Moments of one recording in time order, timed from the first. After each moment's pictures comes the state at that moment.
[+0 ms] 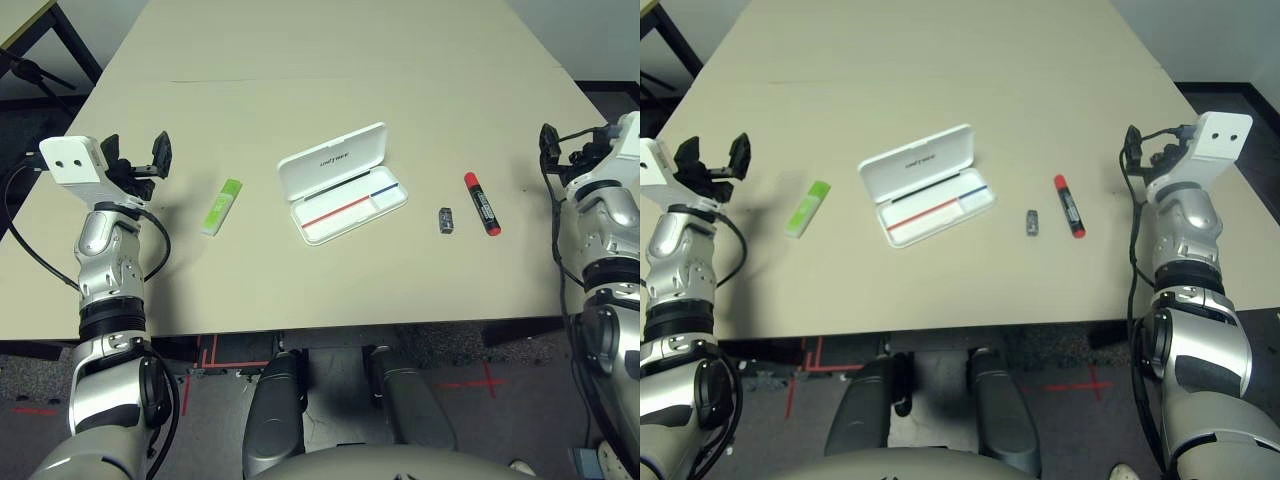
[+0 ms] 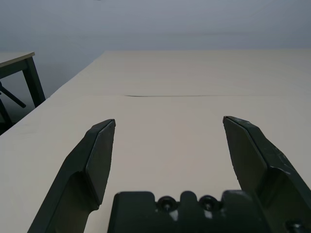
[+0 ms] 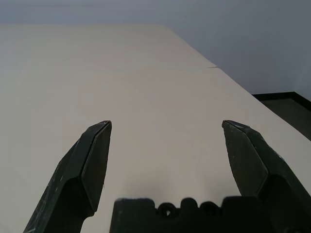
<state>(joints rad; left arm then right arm) -0.52 0.49 0.41 0.53 -0.35 -0.15 -0.37 -0.78 -0.57 -0.38 1.05 0.25 -0.29 0.34</state>
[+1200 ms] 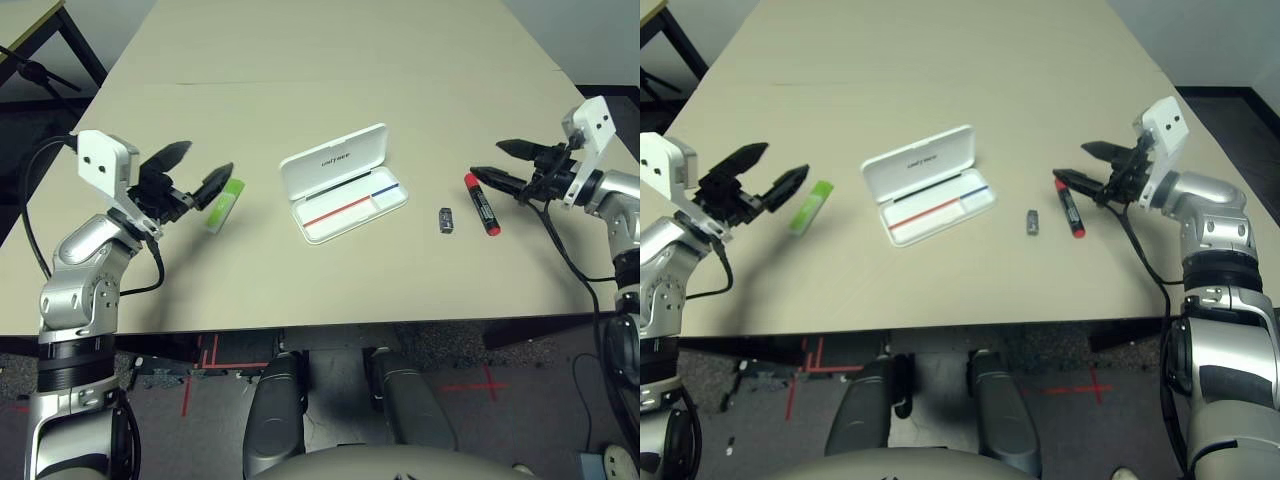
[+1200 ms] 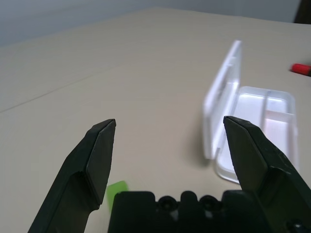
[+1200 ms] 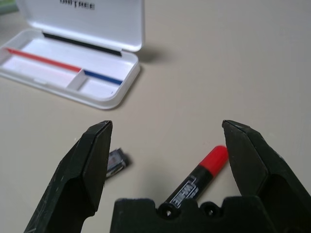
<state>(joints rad) -0.28 0.62 0.24 -0.11 -0.50 0.32 -0.75 -0.68 -0.75 -0.12 0.65 0.26 0.17 1.25</state>
